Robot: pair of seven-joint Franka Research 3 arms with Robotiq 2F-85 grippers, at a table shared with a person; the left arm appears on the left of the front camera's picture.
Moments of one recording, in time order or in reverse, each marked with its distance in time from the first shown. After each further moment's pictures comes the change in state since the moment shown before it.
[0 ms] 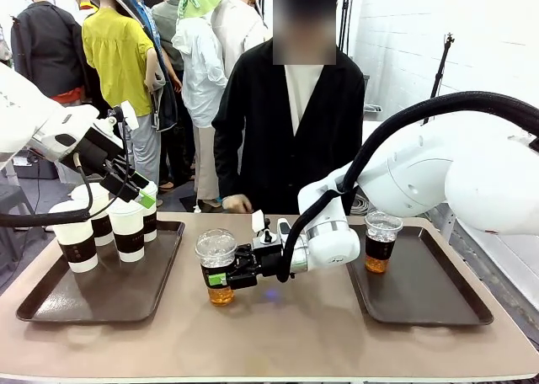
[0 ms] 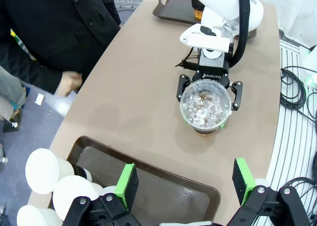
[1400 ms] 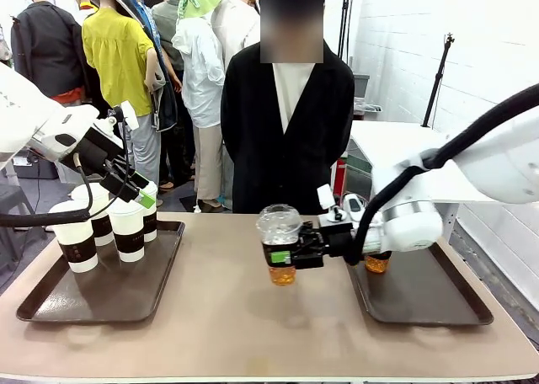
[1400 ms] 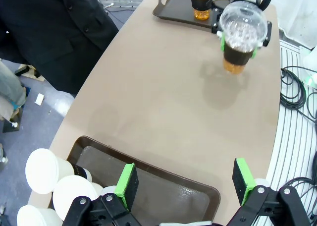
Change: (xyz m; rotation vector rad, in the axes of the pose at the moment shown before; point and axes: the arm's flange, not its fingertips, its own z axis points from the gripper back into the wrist) left arm 0.000 0.000 0.000 0.000 0.000 0.000; right arm 0.061 0.075 0.154 -0.117 0.029 0.057
